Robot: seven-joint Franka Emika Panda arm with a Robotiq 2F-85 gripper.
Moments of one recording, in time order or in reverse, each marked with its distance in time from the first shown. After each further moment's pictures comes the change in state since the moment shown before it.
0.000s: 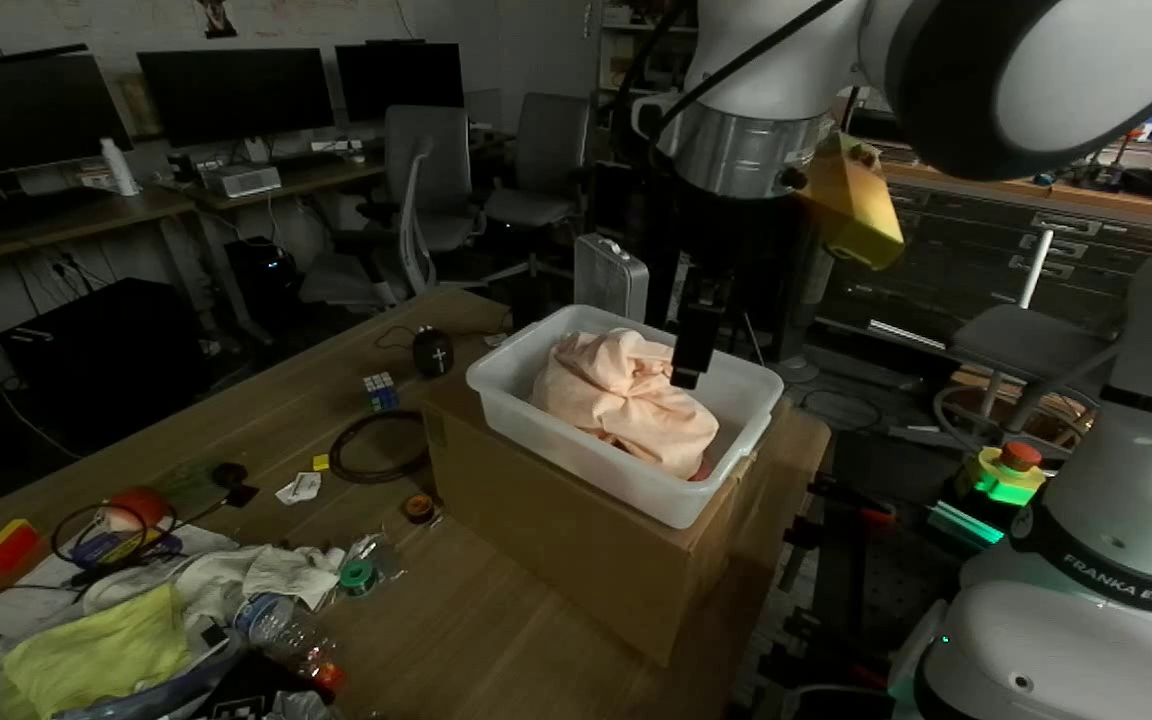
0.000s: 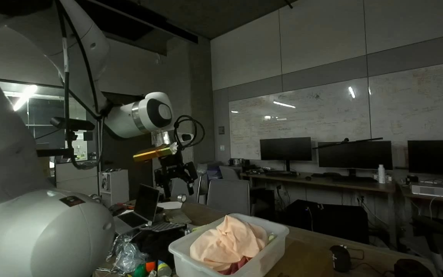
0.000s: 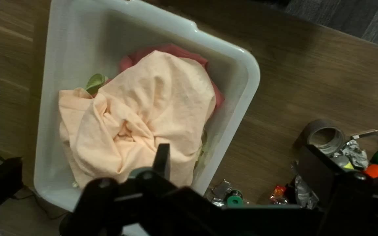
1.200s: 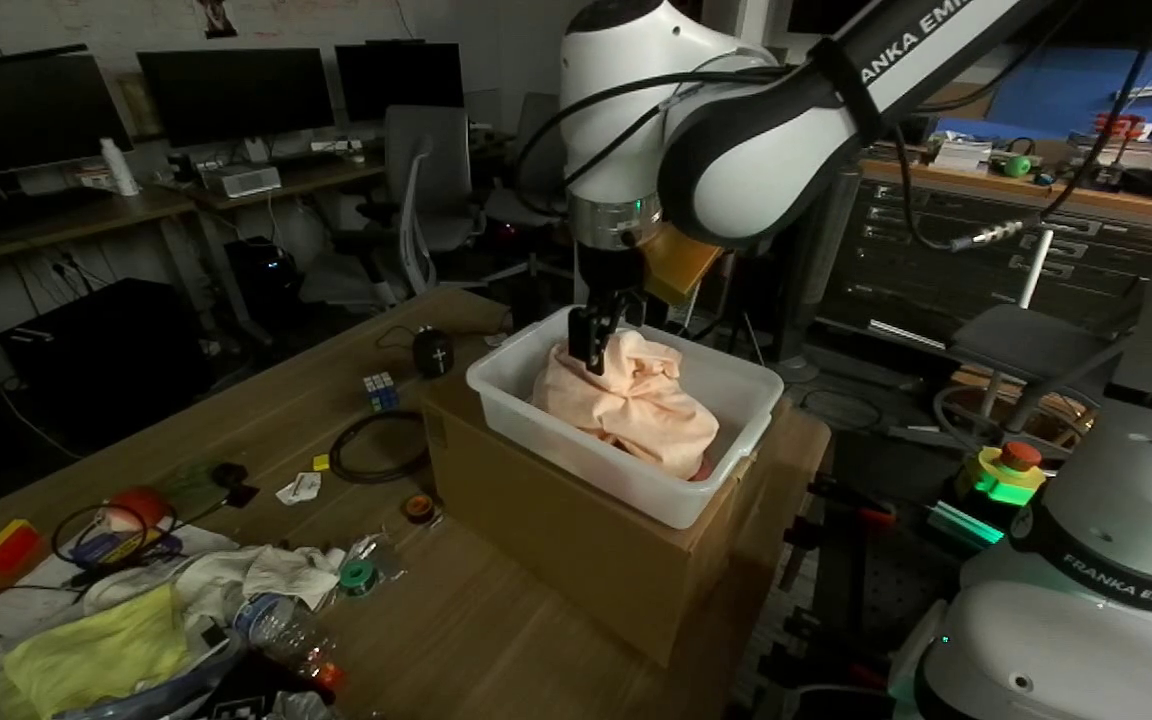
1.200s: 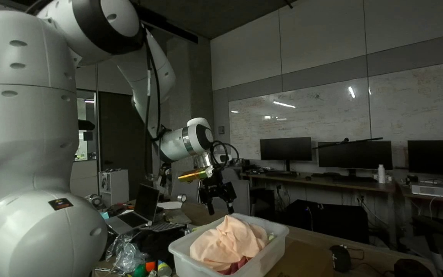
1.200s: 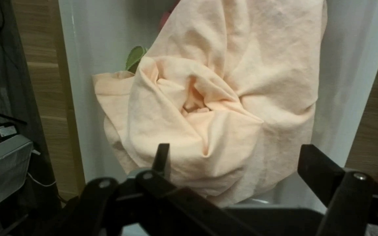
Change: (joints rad) arm -0.136 0.444 -0.092 0.220 -0.249 0.147 0.289
